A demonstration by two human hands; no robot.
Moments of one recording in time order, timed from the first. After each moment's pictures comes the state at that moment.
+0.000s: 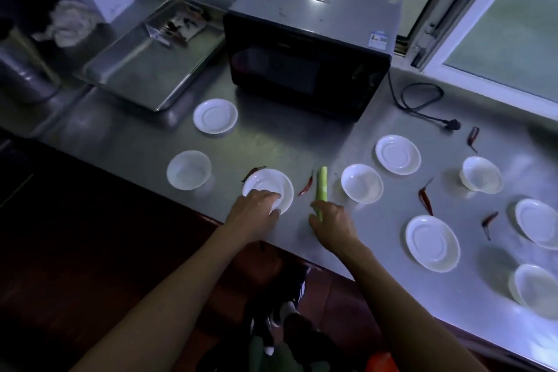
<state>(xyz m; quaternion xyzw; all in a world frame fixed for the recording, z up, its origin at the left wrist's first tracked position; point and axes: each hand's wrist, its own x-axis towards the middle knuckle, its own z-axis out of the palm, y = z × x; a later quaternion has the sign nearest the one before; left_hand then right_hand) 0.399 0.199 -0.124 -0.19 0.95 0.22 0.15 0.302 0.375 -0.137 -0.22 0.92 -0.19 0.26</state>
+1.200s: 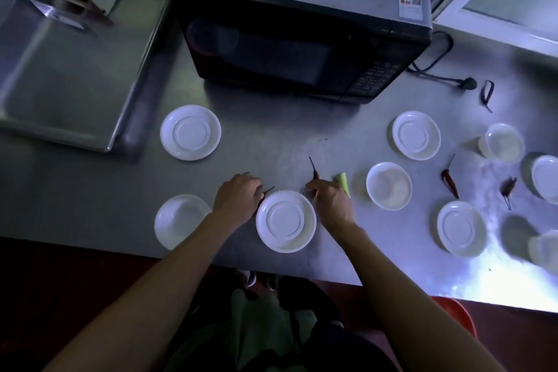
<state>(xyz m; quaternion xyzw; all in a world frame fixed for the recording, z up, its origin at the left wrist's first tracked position) 0.298 0.038 -0.216 -0.12 0.95 0.23 0.18 0.232 0.262 -0.219 -0.18 0.96 -0.16 0.12</state>
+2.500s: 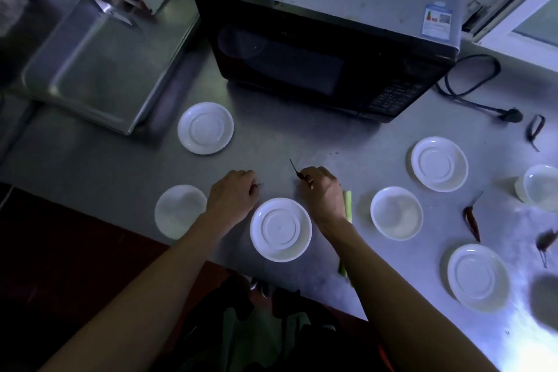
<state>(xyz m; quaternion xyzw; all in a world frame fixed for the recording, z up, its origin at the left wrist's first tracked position) 0.298 0.052 -0.195 -0.23 0.95 0.20 0.12 0.193 0.231 -0.207 -0.19 0.92 -0.31 0.16</state>
